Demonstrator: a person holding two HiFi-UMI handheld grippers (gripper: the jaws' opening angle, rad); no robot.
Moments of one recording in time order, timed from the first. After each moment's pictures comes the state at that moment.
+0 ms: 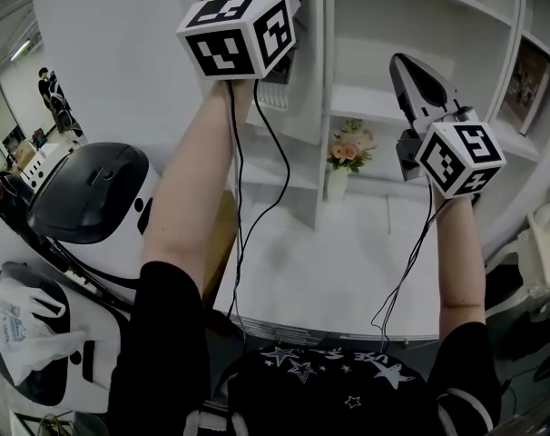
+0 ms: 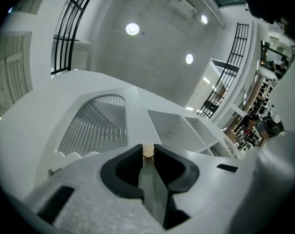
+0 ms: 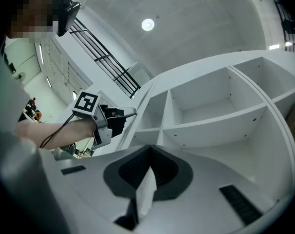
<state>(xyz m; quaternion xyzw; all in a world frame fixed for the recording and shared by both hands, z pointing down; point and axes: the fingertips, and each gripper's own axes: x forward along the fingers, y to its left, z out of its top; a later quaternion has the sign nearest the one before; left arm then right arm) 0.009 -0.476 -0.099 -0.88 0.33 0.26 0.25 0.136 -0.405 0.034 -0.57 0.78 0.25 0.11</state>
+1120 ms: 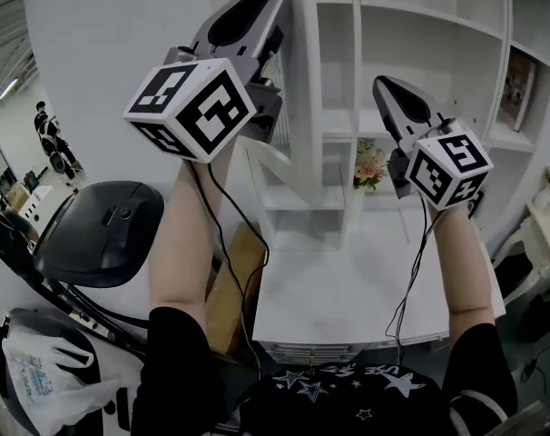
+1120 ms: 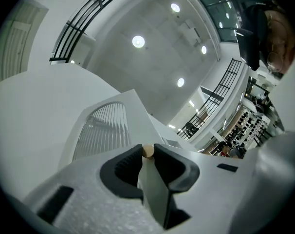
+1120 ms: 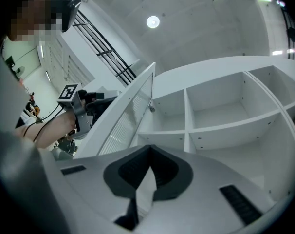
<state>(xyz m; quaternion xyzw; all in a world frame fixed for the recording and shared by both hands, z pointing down) -0.108 -0.417 -0.098 -0.91 0.17 0.31 0.23 0.035 -0.417 0.031 -0.58 0.77 0.26 0.10</state>
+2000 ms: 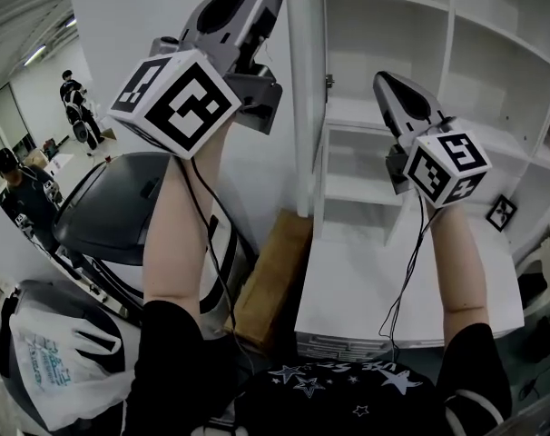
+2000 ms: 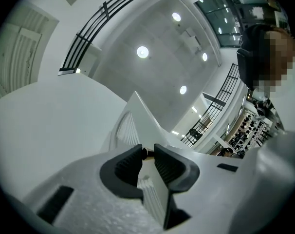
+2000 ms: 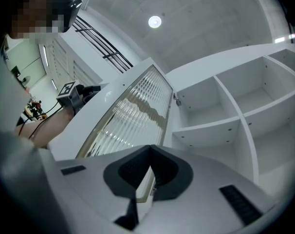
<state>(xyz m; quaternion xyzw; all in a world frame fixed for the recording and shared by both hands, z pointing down) -0.296 -0.438 -0.096 -0.89 0.18 0.35 0.23 -0.139 -0.478 0.044 -0.53 0.80 0.26 0.11</state>
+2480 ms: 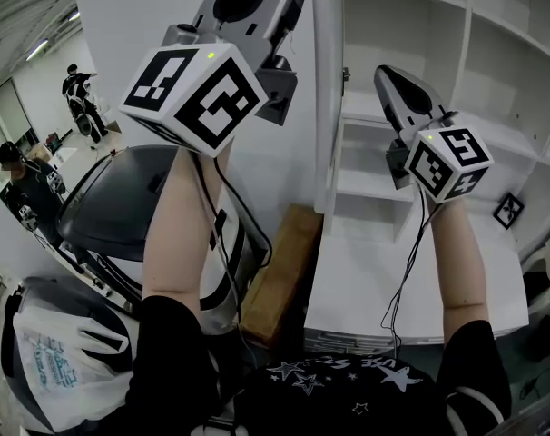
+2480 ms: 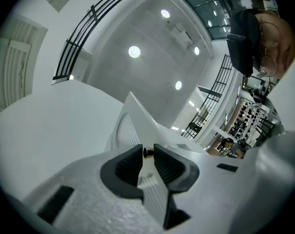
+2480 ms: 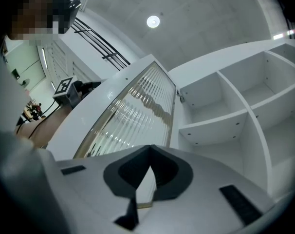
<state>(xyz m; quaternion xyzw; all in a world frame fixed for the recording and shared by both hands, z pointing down) -0.295 -0.439 -0.094 -0.88 0.20 0.33 0.28 -0.160 -0.496 0.049 -0.53 0.80 0.25 0.12</state>
